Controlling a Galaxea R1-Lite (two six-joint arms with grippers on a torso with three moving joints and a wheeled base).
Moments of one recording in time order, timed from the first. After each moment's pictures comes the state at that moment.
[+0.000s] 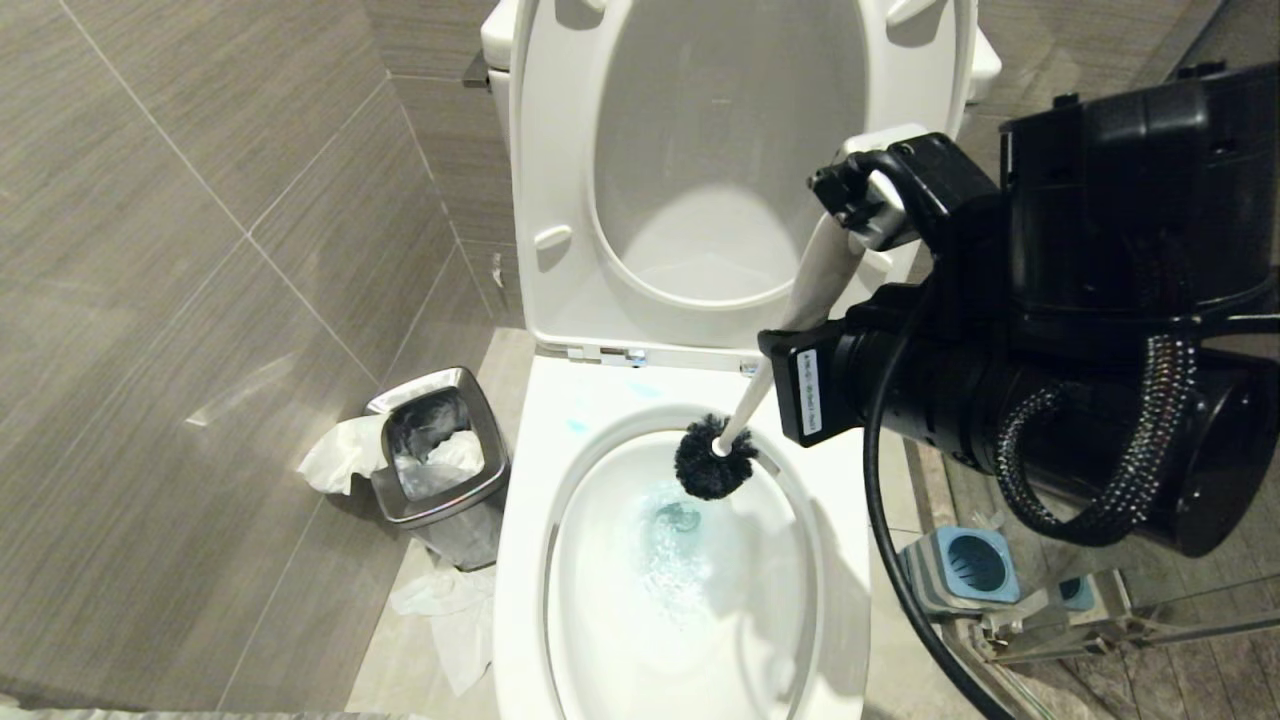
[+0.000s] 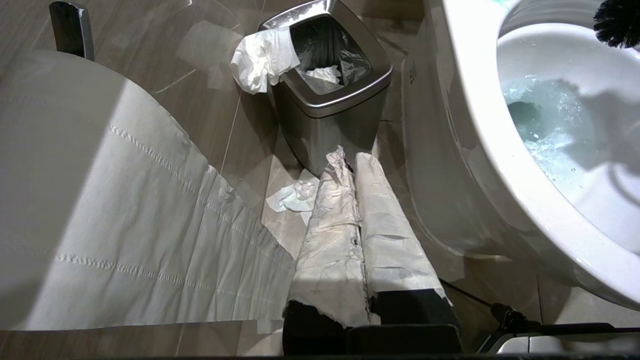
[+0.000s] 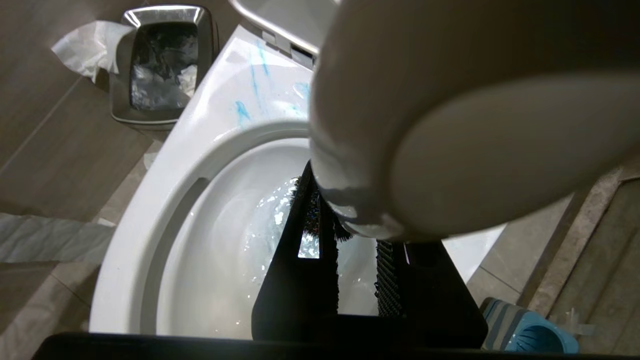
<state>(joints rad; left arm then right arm) 0.00 0.00 0.00 0.01 -0.01 0.01 0.90 1.60 -1.26 -0.07 -0.51 0.03</state>
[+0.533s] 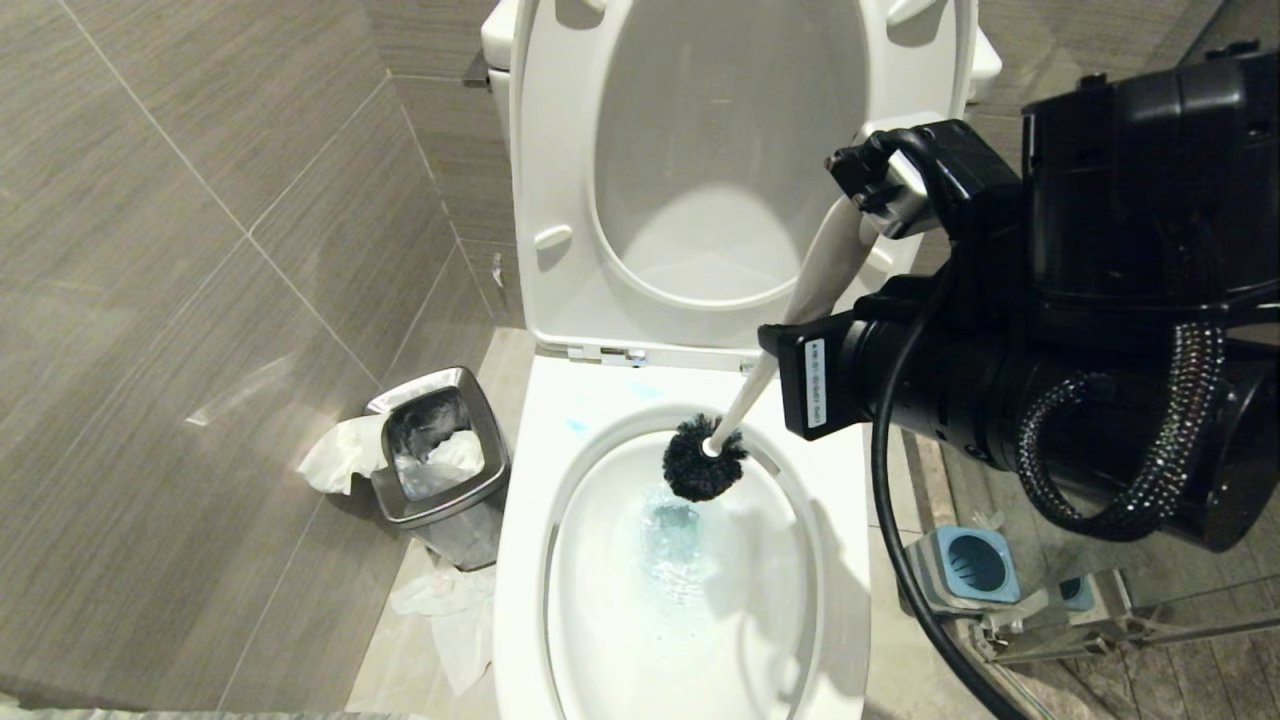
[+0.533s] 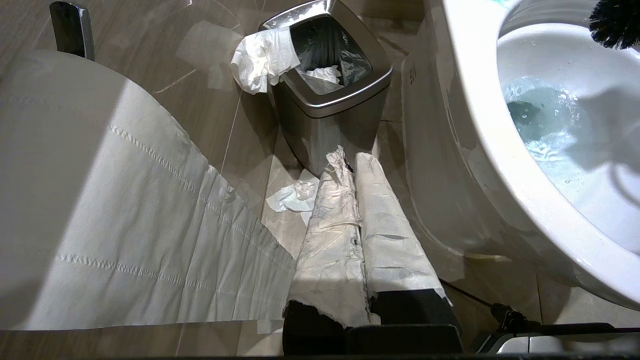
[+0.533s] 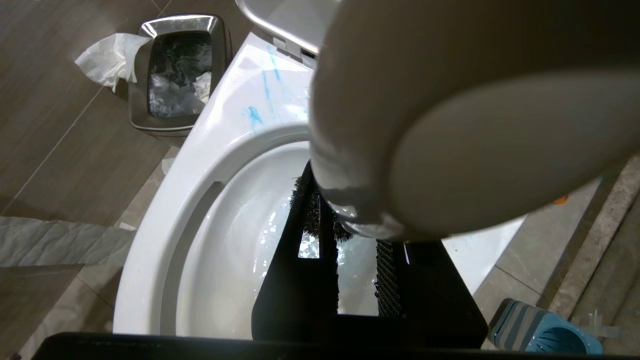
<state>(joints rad) -0.01 0.00 0.00 0.01 -0.01 0.01 0.90 1.59 -1.27 -0.06 -0.49 0.07</state>
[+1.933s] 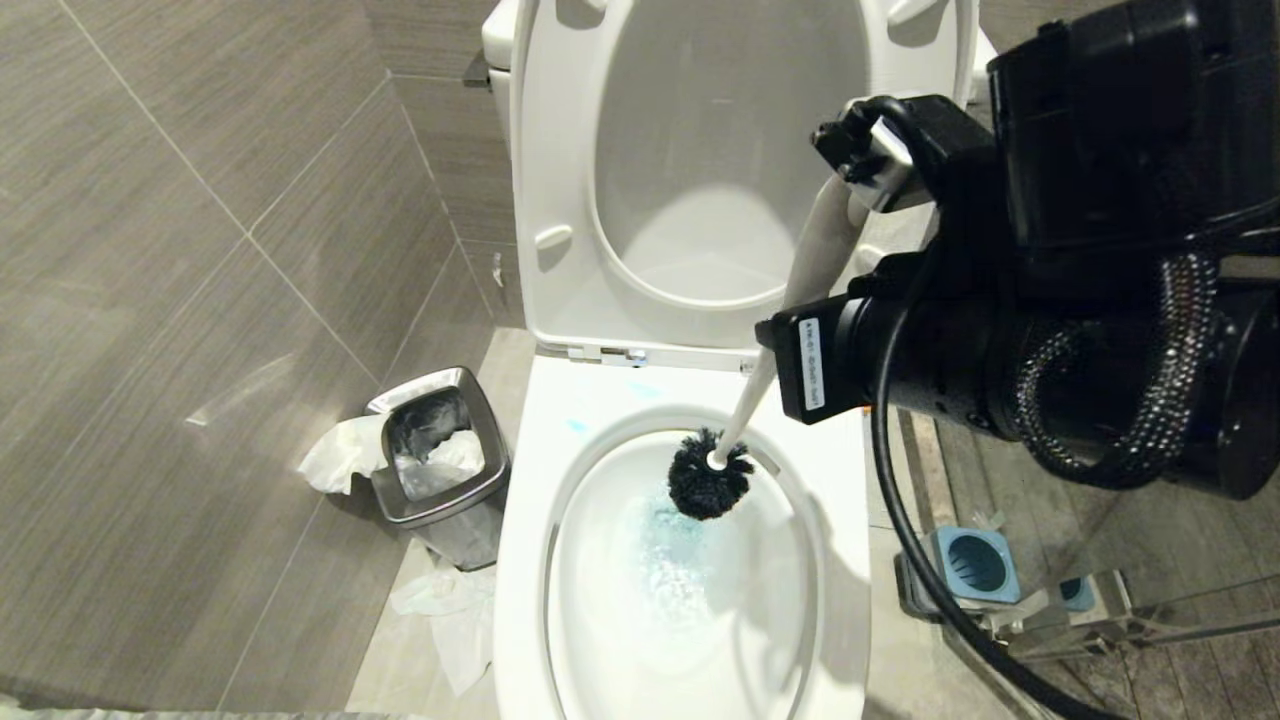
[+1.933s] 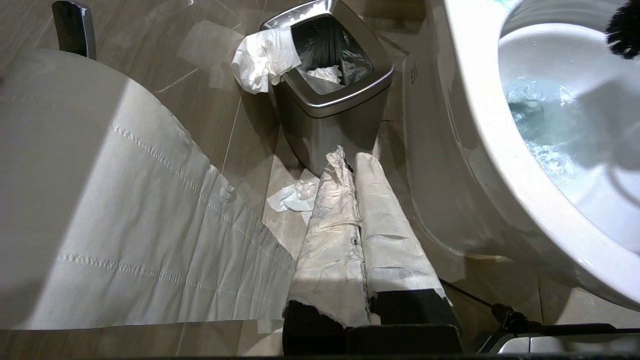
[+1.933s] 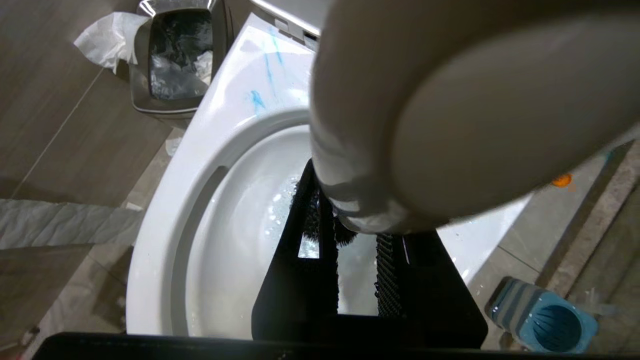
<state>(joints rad) 0.00 0.00 0.00 0.01 -0.01 0.01 0.90 1.62 -1.42 0.14 -0.48 0.12</state>
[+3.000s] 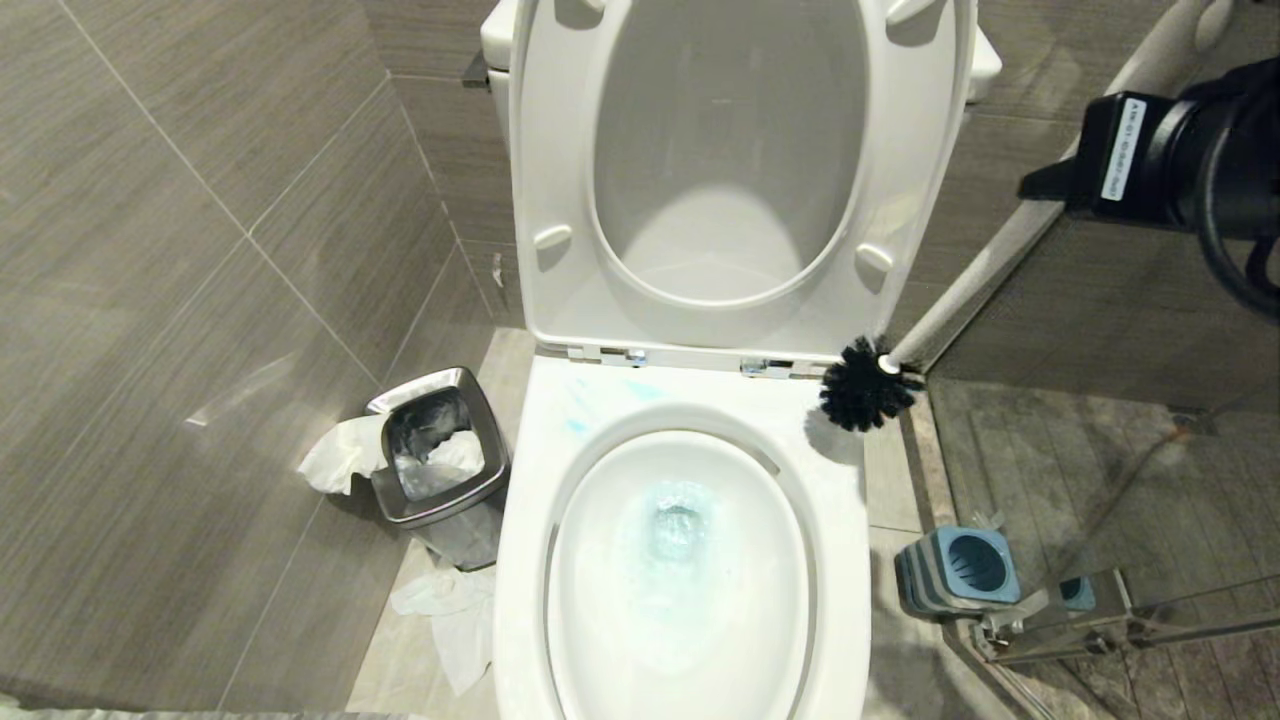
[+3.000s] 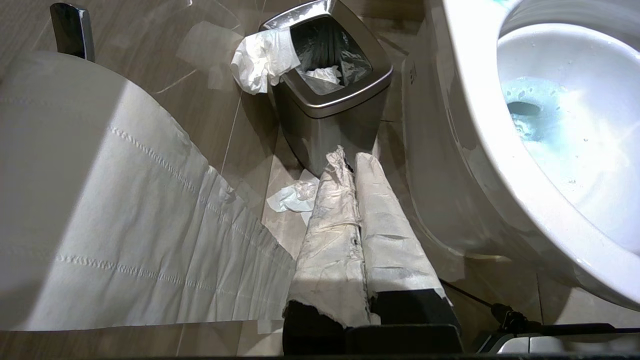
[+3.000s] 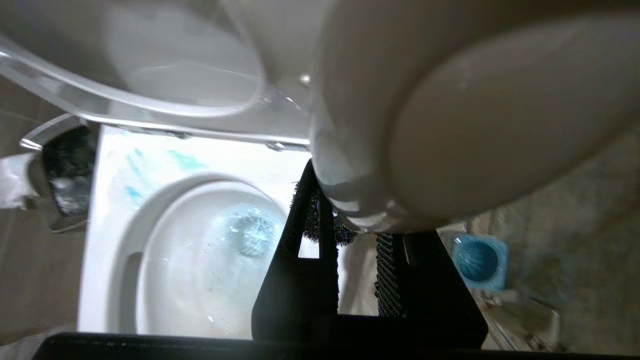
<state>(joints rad) 0.00 0.00 0.00 0.01 -0.01 0.01 0.55 1.49 -1.65 0.47 -0.46 0.27</state>
